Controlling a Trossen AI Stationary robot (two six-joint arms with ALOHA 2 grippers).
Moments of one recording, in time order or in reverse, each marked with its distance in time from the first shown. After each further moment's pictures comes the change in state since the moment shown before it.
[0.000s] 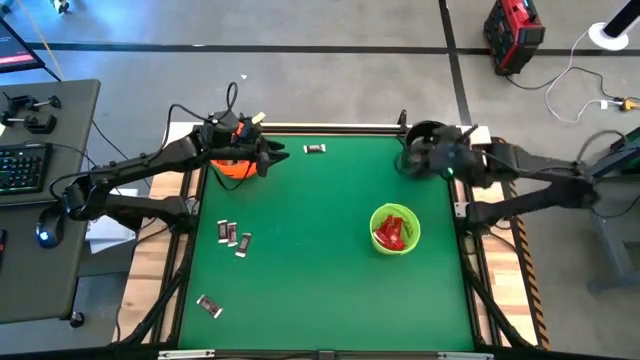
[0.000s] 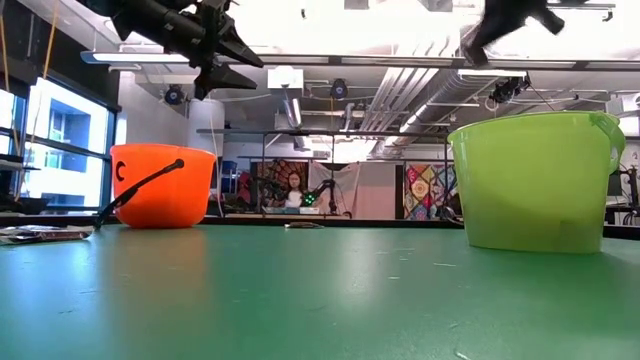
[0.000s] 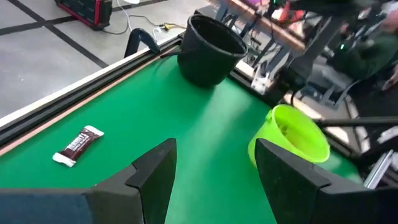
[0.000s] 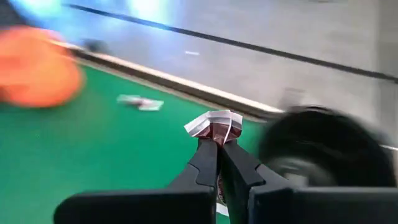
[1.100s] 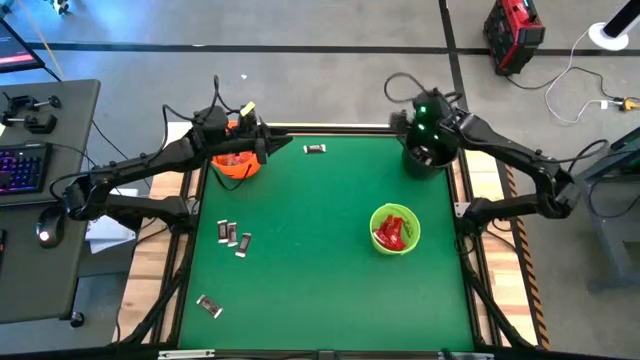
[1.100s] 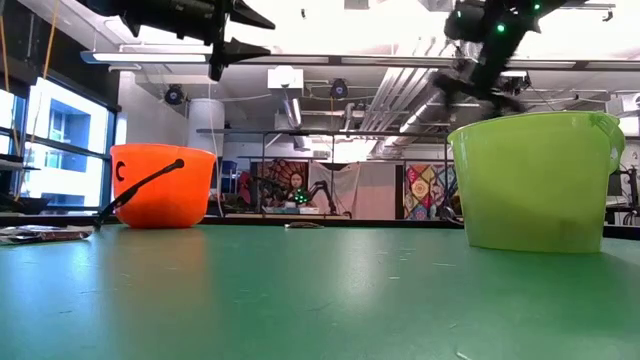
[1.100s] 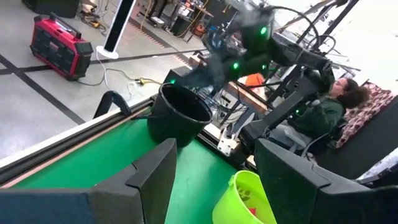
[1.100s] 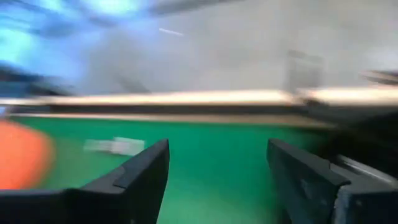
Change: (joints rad) left arm -0.001 0.000 0.000 0.287 0.000 -0.160; right arm -0.690 0.233 -0.131 0.434 -0.502 -0.088
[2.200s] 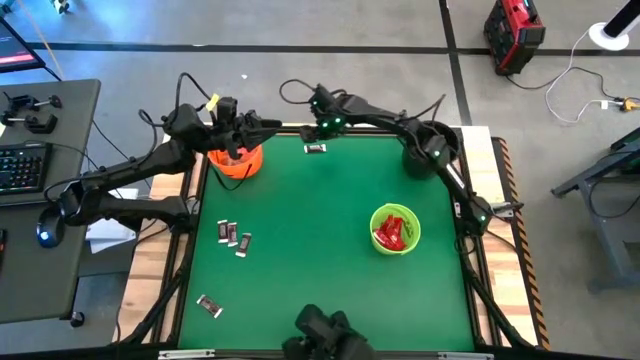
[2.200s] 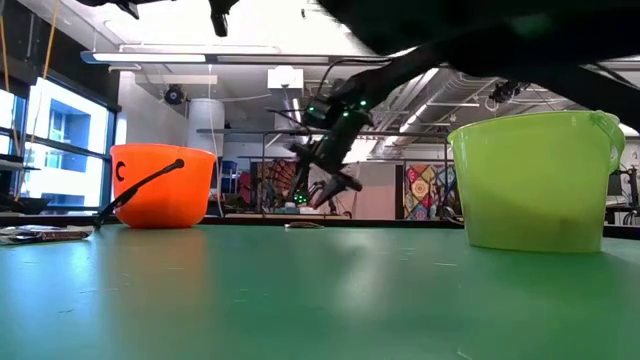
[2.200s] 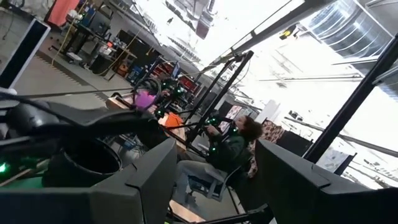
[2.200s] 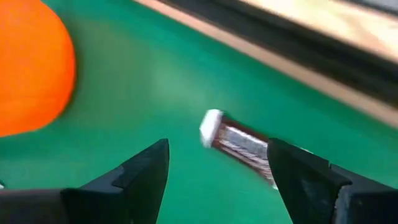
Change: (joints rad) left arm 0.000 -0.081 0.000 0.295 0.180 -0.227; right arm 0.135 1.220 1.128 -0.166 -0.489 -0.158
